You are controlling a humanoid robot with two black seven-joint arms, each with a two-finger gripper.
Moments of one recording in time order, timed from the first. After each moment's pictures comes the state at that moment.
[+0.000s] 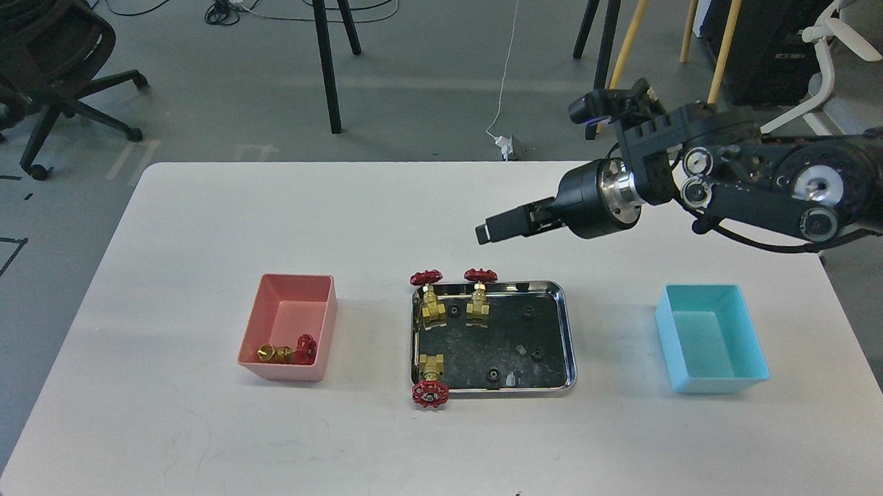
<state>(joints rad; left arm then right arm) -1.13 0.63 -0.83 -0.62 0.51 -0.32 -0.26 1.40 -0.40 -0.27 1.18 -1.09 0.49 0.15</state>
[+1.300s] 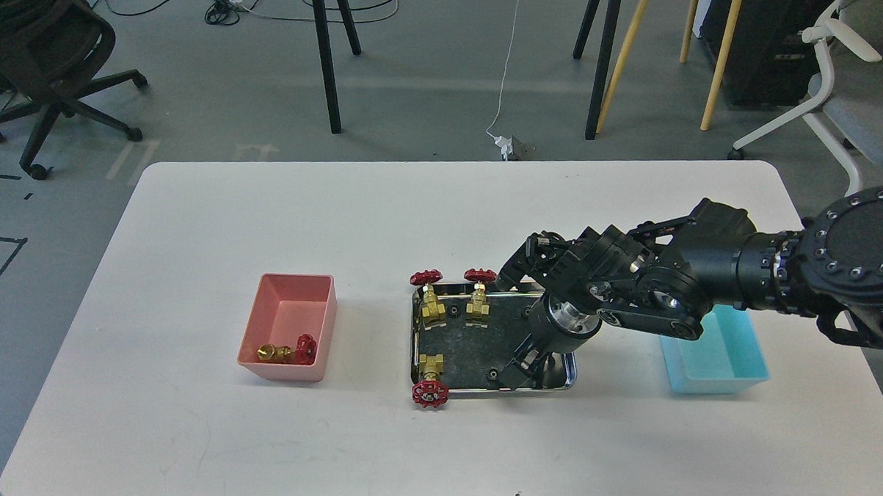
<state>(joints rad) -1.16 0.66 -0.84 -0.62 0.51 -0.23 -0.29 1.30 -0.02 -0.63 0.83 -1.30 0.49 0.30</state>
